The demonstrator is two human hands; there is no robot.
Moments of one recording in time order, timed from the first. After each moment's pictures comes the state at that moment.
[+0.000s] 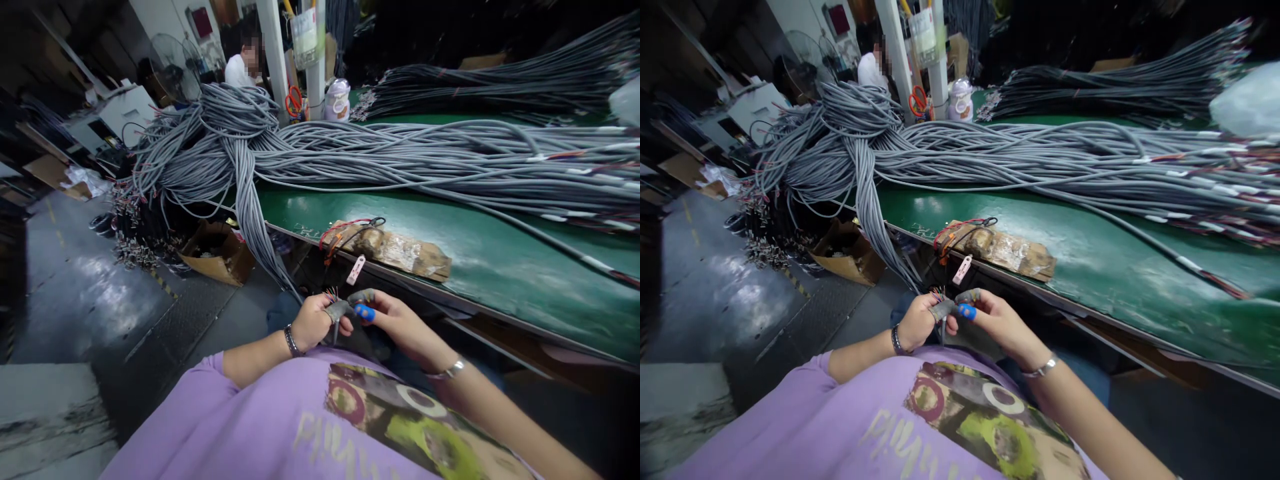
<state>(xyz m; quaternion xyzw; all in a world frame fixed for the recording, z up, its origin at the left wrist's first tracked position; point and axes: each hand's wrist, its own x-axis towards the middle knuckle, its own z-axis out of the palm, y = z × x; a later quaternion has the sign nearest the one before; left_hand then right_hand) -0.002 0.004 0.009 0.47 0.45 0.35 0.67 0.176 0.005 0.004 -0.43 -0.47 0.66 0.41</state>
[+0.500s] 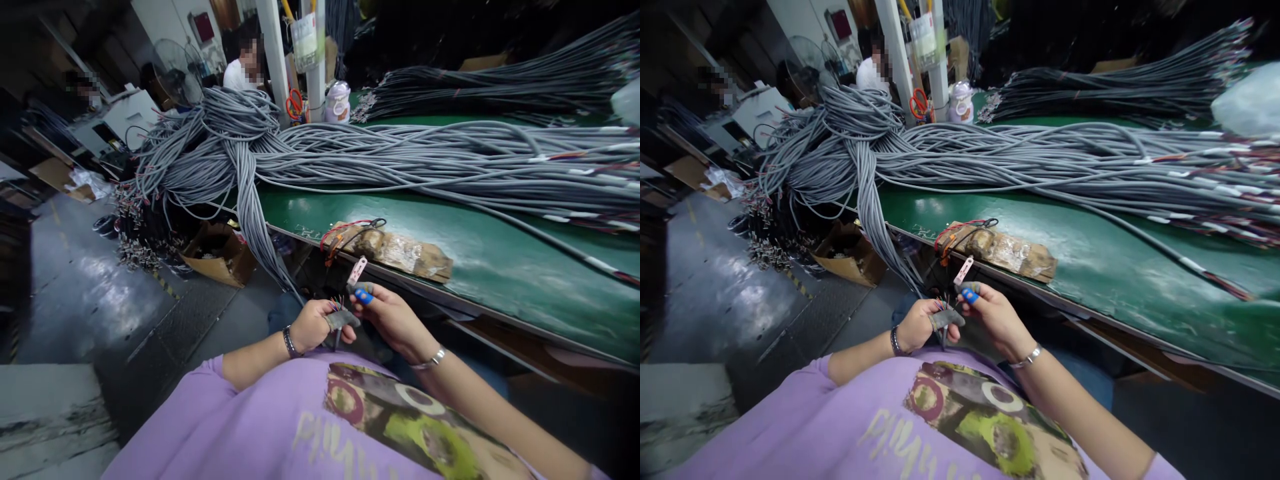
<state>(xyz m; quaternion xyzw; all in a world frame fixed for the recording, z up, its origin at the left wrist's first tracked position) -0.008 0.001 0.007 0.46 0.41 0.33 0.72 0.160 0.013 -0.002 -0.42 -0.36 0.68 0.48</state>
